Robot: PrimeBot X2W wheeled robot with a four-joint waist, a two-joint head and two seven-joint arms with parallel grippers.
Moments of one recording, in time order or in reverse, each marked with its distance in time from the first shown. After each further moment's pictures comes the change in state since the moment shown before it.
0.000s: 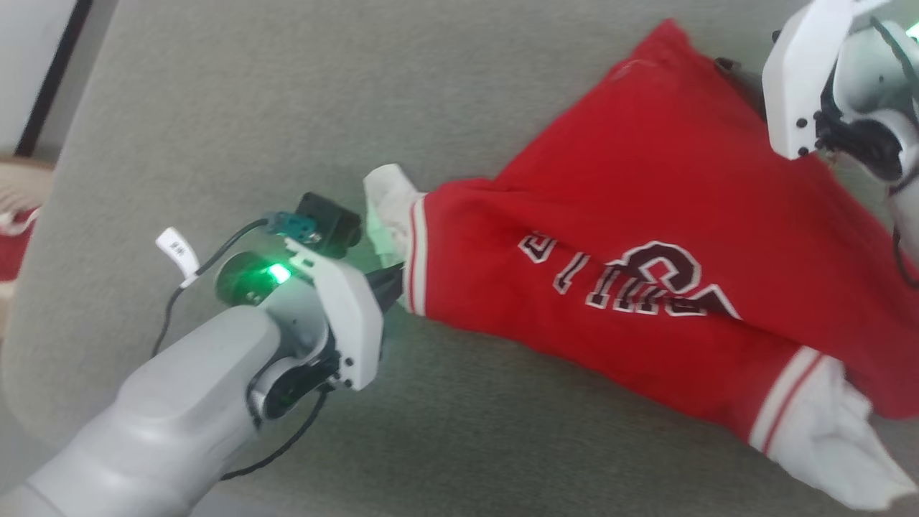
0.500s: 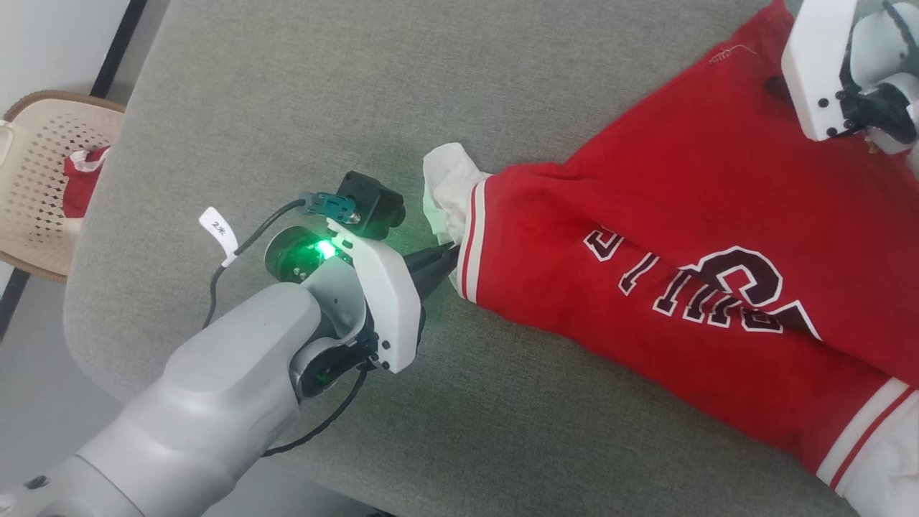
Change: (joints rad) left arm -0.064 -0.111 -0.016 0.110 0.005 -0.076 -0.044; right arm -0.205 0.003 0.273 0.358 0.040 0.001 0.076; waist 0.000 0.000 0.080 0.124
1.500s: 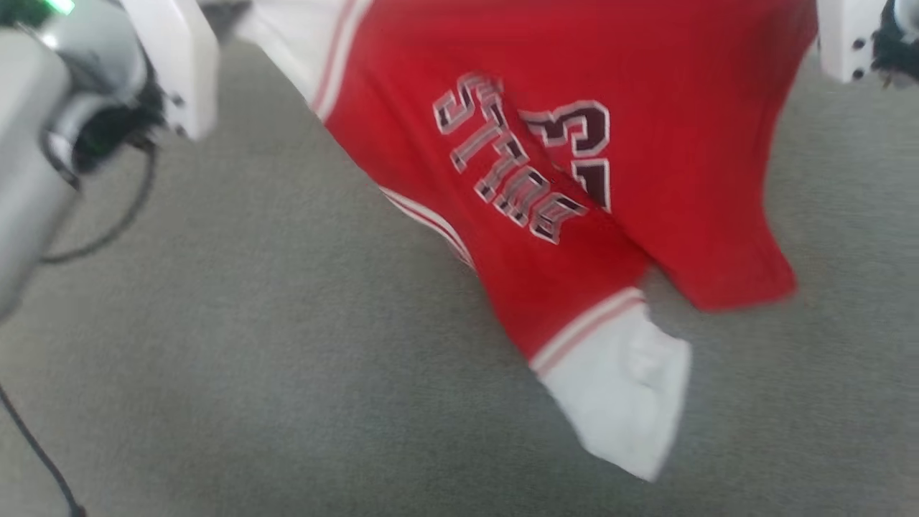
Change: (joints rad) left arm -0.392 0.235 0.090 0.056 0.004 0.034 0.247; right arm -0.084 -0.093 0.138 -0.119 0.240 0.000 -0.307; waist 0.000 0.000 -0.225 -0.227
